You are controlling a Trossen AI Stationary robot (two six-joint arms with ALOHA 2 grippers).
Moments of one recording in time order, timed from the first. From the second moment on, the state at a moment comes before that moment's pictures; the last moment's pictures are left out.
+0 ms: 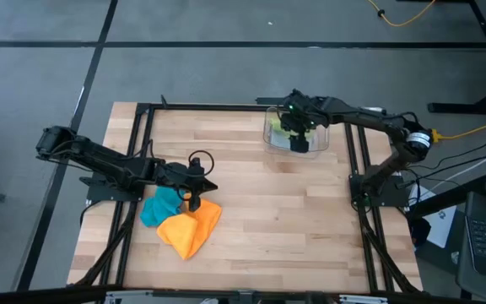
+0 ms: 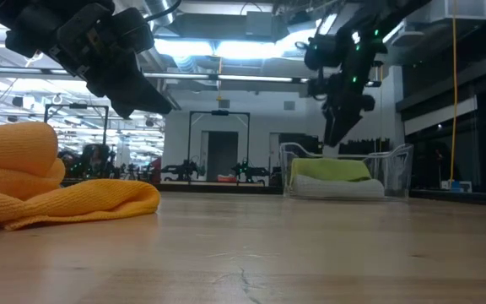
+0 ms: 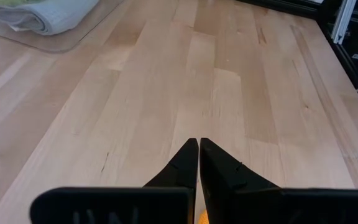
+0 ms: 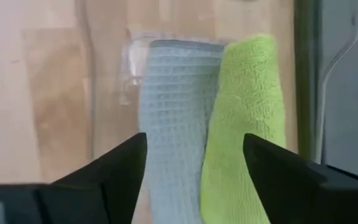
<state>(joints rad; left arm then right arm) -0.14 1.14 0.44 0.18 -0.16 -0.30 -0.56 1.56 1.17 -0.78 0.03 -0.50</state>
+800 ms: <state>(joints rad) -0.14 1.14 0.44 0.17 -0.16 -0.30 -0.30 1.46 0.87 -0.67 0.04 -0.16</state>
